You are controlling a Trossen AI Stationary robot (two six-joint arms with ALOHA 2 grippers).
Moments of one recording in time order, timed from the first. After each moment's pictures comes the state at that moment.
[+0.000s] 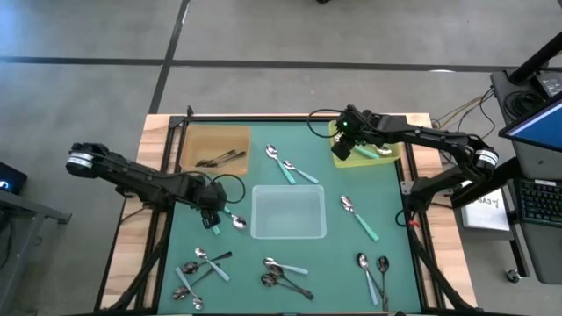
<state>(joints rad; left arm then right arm) -0.16 1.23 0.53 -0.76 -0.14 -0.62 -0.56 1.39 1.00 -0.67 0.29 0.05</state>
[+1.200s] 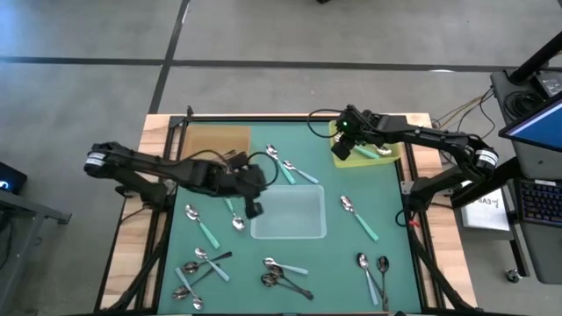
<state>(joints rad) -0.16 1.45 1.24 -0.63 -0.37 -0.30 -0.56 1.39 1.00 -0.67 0.29 0.05</state>
